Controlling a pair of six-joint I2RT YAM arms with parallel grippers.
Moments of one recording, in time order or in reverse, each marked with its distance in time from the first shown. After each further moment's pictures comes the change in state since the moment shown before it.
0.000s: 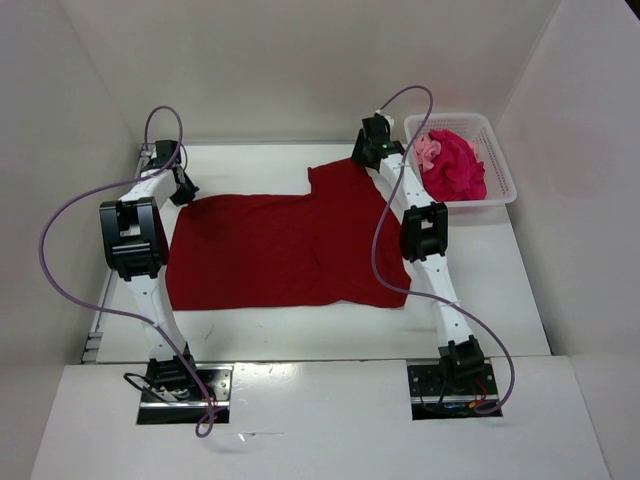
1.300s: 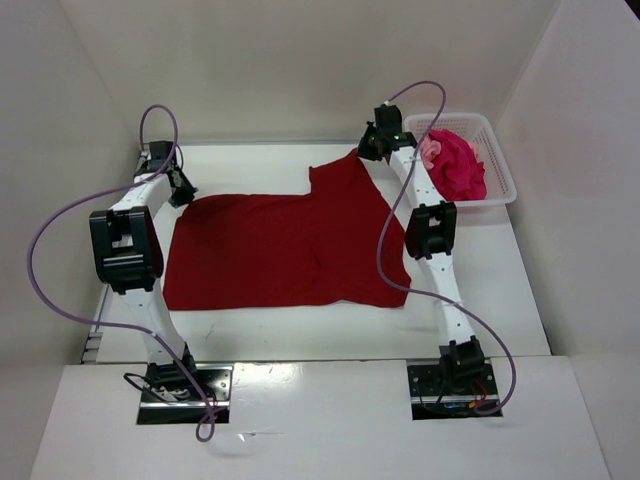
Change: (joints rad) left arm -0.001 -0.152 -0.134 0.012 0.057 -0.008; right arm -0.042 -0.027 0.056 -0.039 -0.247 0.087
